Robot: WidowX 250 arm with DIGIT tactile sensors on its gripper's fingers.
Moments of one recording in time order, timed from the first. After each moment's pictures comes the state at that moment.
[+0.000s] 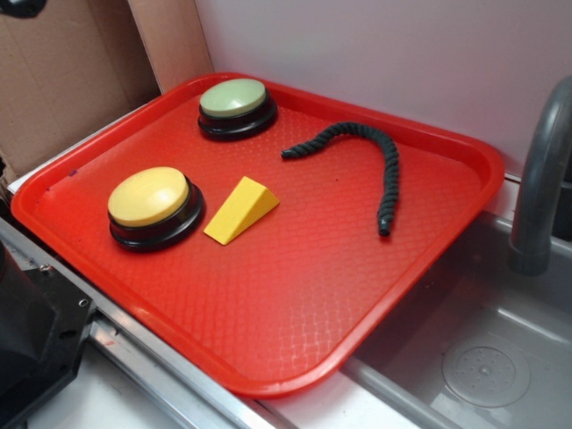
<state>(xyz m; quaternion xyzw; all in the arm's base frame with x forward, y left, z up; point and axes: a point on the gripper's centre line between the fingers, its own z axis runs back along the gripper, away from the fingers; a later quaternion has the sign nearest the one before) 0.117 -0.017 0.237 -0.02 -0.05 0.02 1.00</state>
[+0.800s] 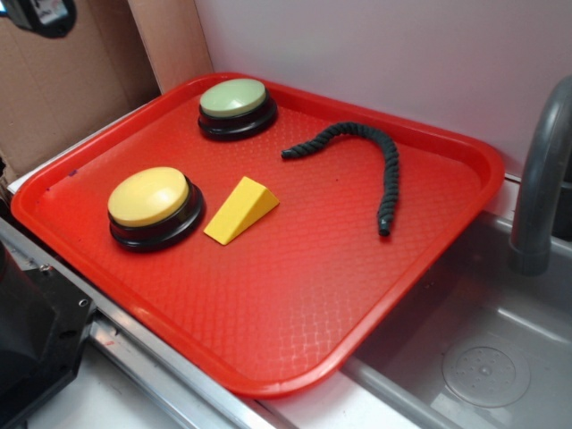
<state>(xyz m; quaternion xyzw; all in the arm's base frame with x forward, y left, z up) 0.135 -0.015 0.219 -0.01 -0.06 0.01 1.00</state>
